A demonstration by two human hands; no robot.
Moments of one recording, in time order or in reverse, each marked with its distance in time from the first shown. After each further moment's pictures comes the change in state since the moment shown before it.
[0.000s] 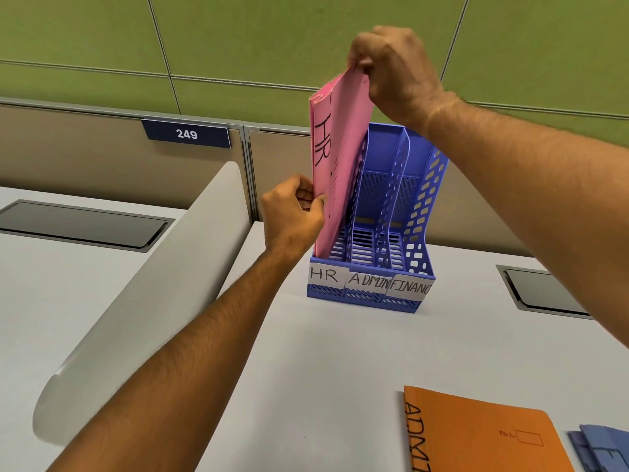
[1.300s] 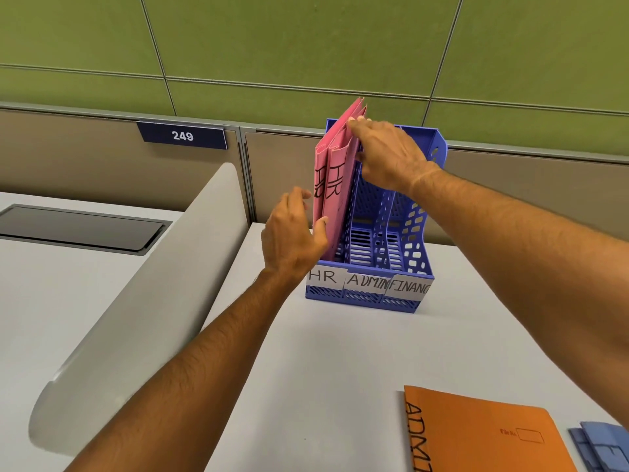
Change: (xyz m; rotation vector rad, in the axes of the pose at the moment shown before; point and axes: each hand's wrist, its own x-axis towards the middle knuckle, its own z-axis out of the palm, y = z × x) left_hand -0.021 -0.021 0.013 0.270 -0.054 0.086; right_hand -0.071 -0.009 0.048 -0.015 -0.450 0.166
